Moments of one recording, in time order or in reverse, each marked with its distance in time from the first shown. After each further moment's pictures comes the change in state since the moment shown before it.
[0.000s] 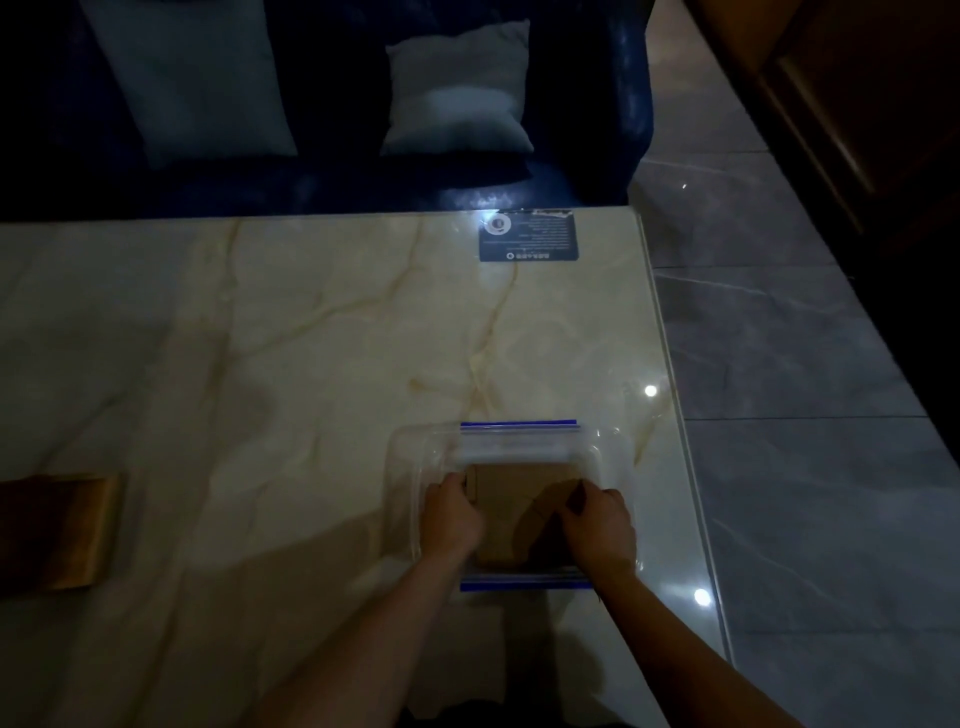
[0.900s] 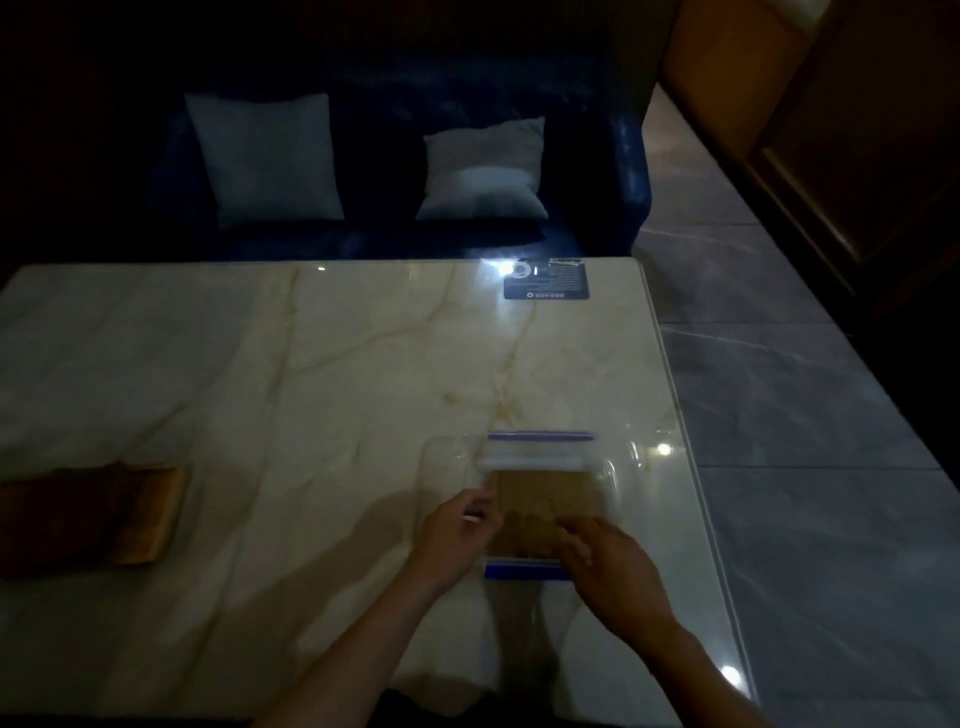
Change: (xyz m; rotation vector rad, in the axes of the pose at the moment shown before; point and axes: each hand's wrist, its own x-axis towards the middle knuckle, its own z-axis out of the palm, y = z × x) left_hand -0.069 -0.035 -0.052 -0.338 -0.124 0.291; right_hand -0.093 -0.001 -0.025 -0.123 -0.039 -0.403
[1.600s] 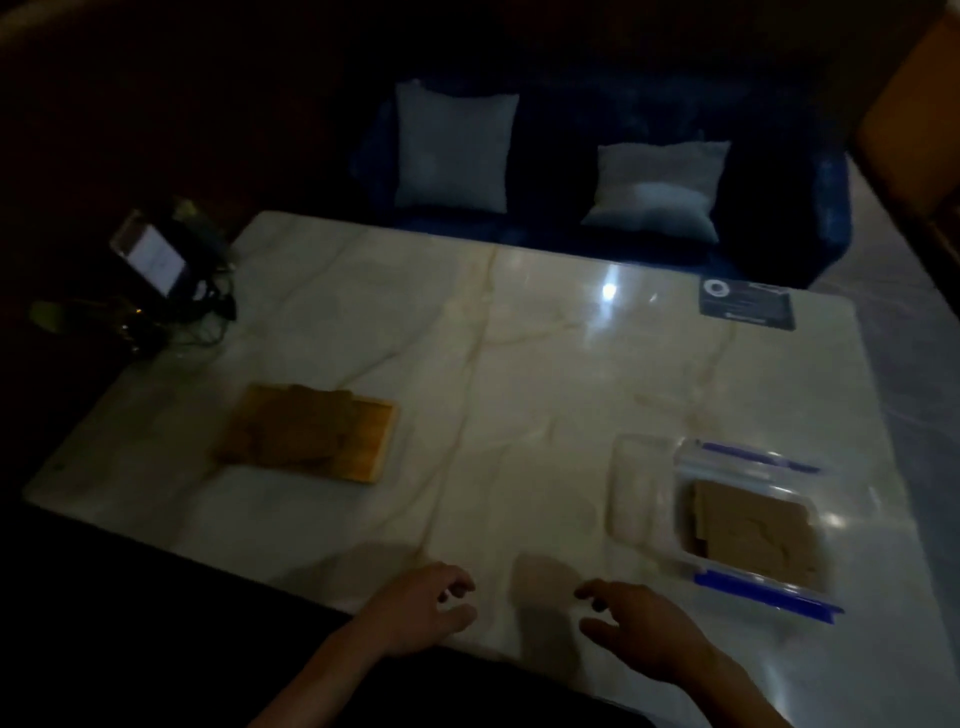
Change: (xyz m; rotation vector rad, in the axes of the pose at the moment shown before) left_hand -0.131 -0.198 -0.215 0.413 -0.175 -0.019; right_hand -0.020 -0.160 0.129 -0.272 -0.644 -0.105
